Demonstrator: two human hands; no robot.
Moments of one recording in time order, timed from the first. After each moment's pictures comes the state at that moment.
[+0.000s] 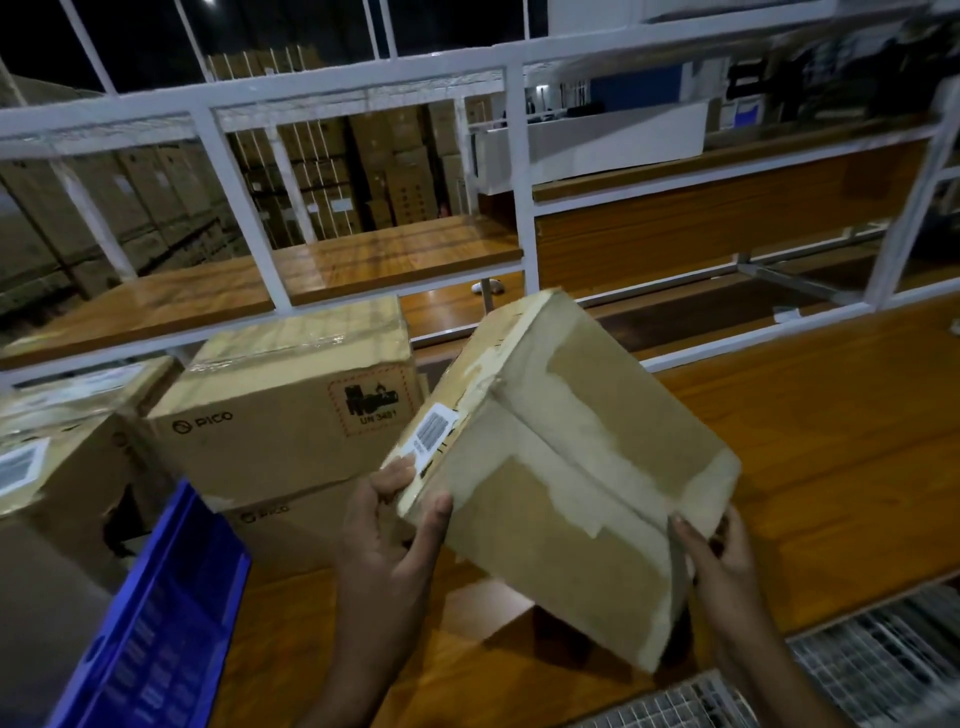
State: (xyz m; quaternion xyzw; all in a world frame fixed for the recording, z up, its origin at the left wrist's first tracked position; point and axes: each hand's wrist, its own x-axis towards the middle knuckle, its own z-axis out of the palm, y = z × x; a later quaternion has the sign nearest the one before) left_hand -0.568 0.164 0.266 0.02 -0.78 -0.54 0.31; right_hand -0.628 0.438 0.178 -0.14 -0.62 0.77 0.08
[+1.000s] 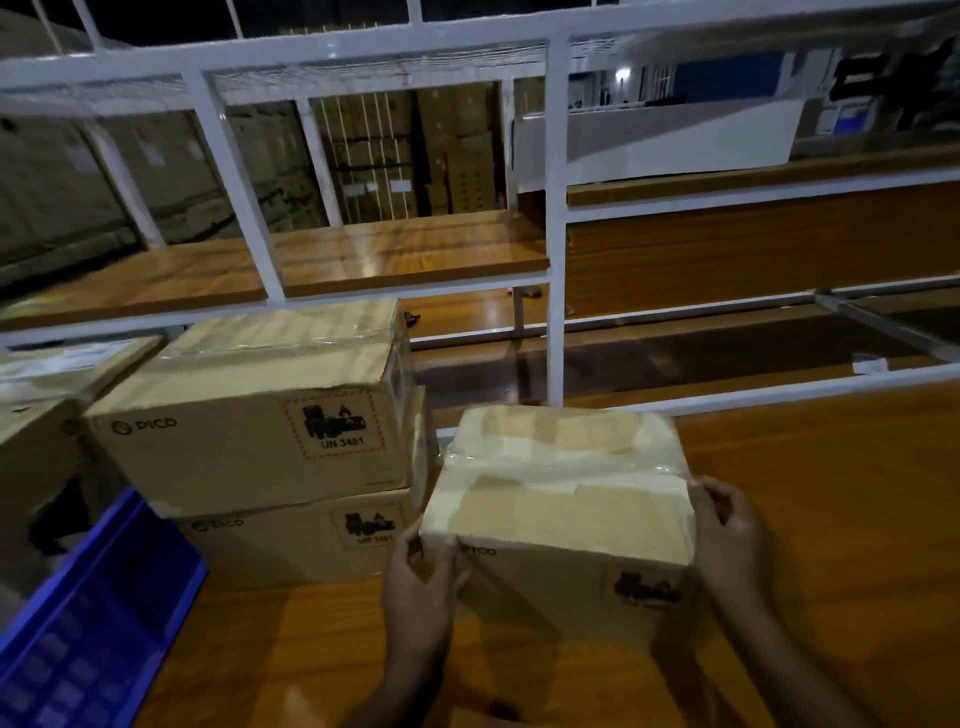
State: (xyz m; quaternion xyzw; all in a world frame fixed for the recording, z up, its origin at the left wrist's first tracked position) left_hand -0.692 0.210 0.162 0.26 -0.65 -0.67 0.22; right_hand -0.795 0.473 0.176 -0.13 -0.78 0.60 0.14
